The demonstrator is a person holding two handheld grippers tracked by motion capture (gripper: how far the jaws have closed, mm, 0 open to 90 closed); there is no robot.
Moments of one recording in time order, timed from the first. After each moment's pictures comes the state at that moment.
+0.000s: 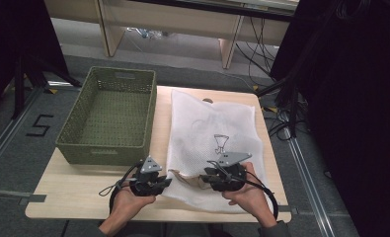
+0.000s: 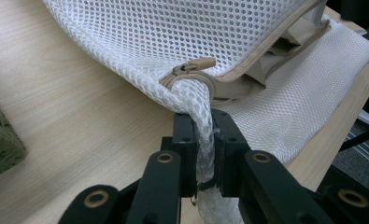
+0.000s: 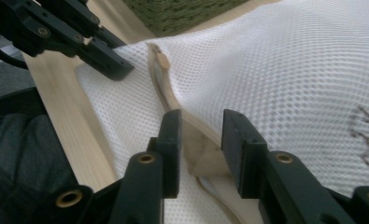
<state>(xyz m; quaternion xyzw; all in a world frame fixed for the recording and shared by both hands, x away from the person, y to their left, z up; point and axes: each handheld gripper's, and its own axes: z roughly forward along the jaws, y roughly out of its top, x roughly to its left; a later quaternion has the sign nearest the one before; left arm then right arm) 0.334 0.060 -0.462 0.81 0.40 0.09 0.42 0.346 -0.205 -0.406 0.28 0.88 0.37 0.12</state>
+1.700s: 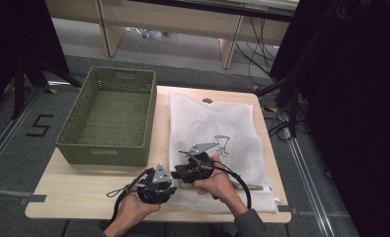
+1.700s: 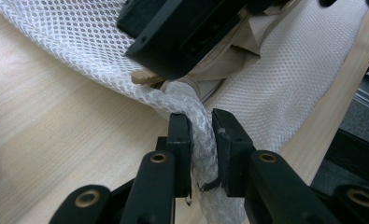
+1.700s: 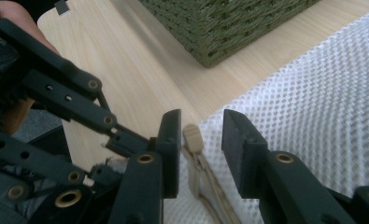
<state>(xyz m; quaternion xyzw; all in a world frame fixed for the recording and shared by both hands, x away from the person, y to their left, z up) 0.326 0.042 -0.471 0.85 0.33 0.11 0.38 0.390 -0.136 -0.445 0.28 0.87 0.40 0.01</state>
